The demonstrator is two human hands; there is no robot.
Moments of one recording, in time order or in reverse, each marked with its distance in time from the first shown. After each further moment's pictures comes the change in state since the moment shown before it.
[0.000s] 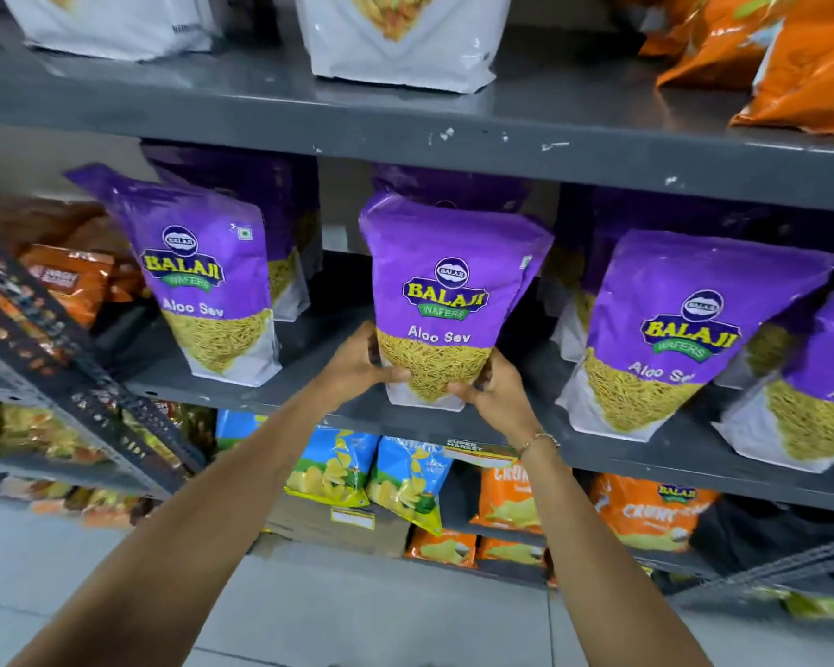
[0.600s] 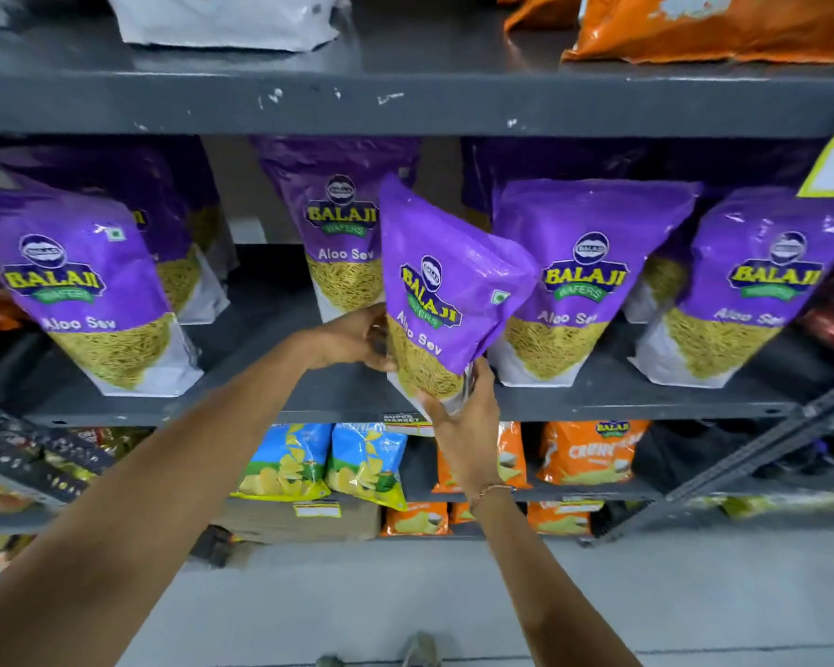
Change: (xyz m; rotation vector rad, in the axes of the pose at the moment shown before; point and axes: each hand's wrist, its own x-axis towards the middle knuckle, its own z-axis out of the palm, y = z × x) left_hand 0.037 0.044 0.068 0.265 -0.494 -0.097; right_hand -0.084 0.022 -0.008 -0.017 0.511 -0.025
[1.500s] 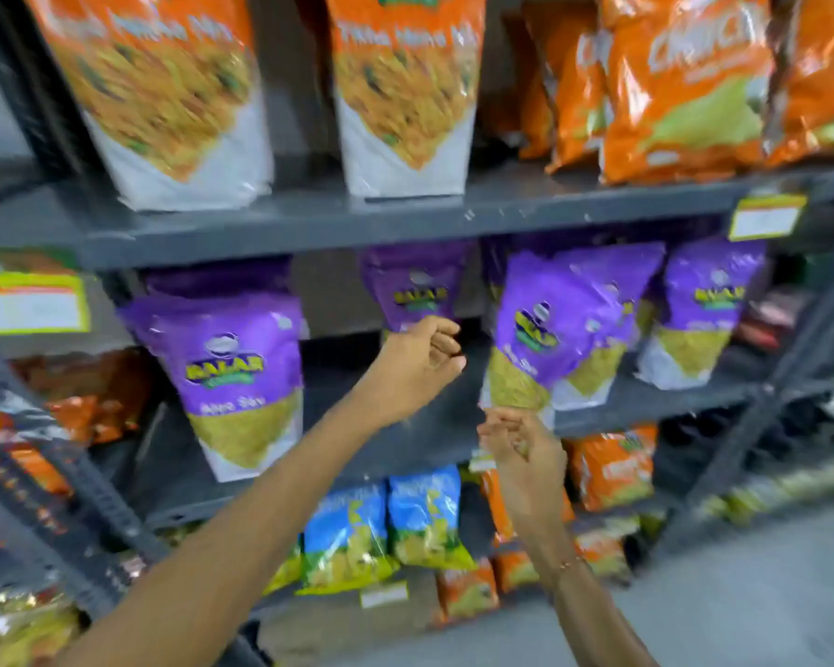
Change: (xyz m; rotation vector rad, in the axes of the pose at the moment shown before) left_hand -0.180 0.062 -0.035 0.298 0.369 0.533; right_hand -0.120 -0.152 0.078 0.073 0.284 -0.063
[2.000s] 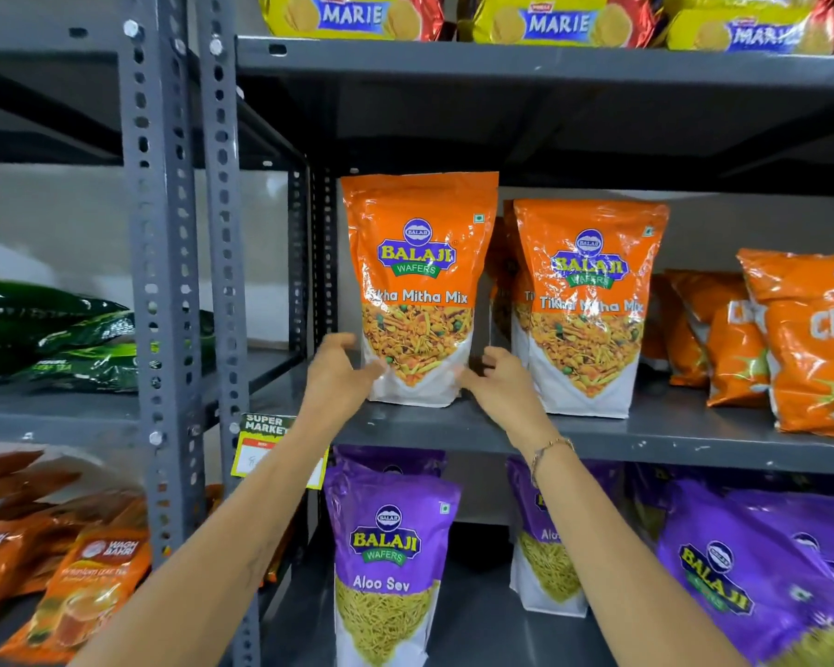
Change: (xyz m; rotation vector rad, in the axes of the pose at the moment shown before) left_hand -0.003 -0.008 -0.281 0.070 0.784 -0.207; right_hand 0.137 -0.226 0.201 -0.175 -0.420 -0.314
